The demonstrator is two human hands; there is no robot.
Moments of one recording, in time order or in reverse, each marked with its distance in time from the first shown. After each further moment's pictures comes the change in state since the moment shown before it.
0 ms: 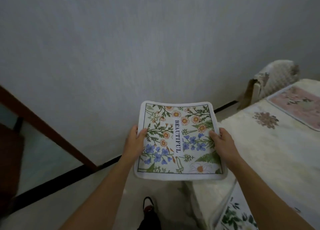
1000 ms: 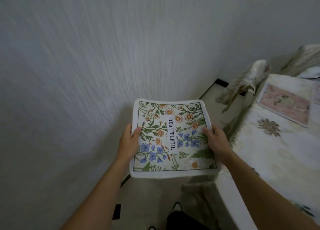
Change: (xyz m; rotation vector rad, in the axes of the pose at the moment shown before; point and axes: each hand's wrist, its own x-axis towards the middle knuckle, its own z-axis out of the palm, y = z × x) left_hand 0.371 0.019 -0.024 0.026 -0.366 0.029; right_hand 0.224 -0.089 0.171 0.068 0.299 0.172
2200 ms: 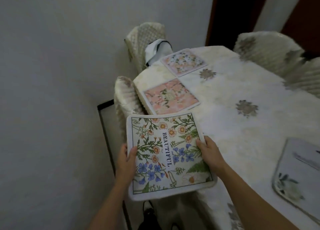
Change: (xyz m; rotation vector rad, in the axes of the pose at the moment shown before) left_hand 0.267 0.180 0.463 0.230 -0.981 0.274; right_hand 0.208 0.062 -0.214 0.418 0.948 0.323
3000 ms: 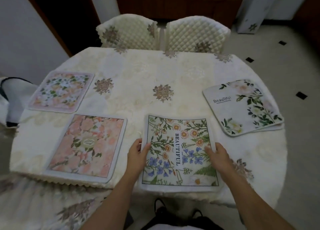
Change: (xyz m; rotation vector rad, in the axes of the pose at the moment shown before) left_hand 0.179 0.019 0.229 0.300 -1.069 0.192; right_hand -0.010 0.077 -0.033 0.207 0.950 0.551
